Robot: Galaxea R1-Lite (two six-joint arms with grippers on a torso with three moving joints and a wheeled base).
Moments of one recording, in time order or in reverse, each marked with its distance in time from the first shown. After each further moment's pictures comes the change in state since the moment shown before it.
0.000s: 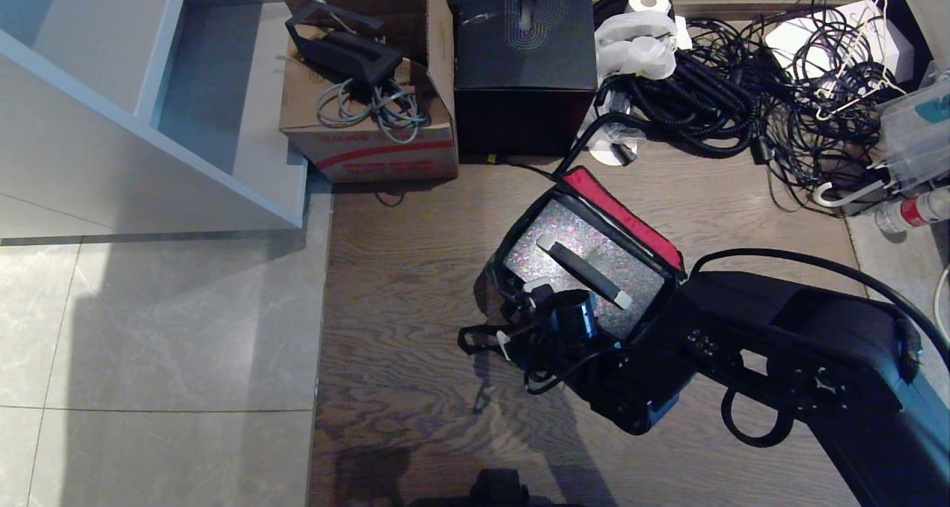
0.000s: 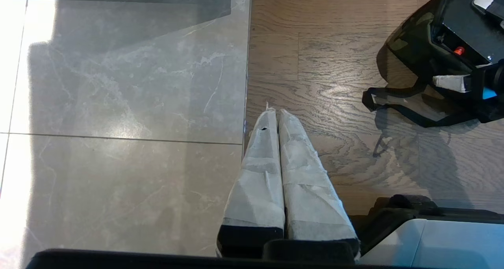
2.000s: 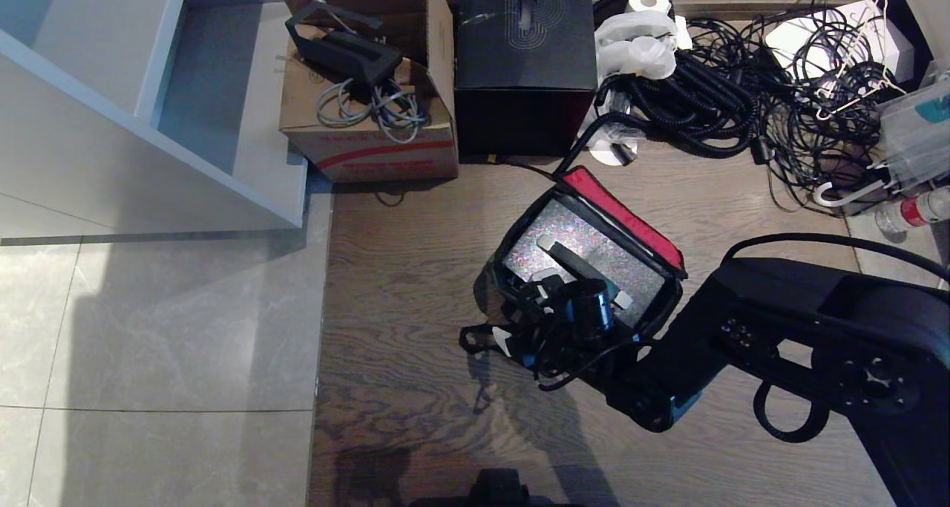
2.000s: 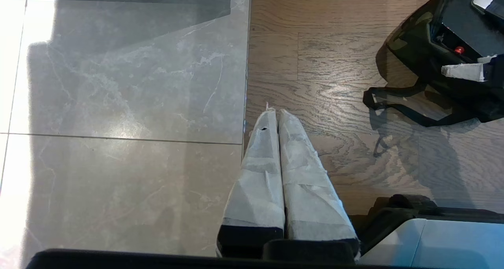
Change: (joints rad) left arm 0.000 0.000 0.000 0.000 0.000 0.000; right arm -0.009 -0.088 0.080 -0.022 0.151 0.051
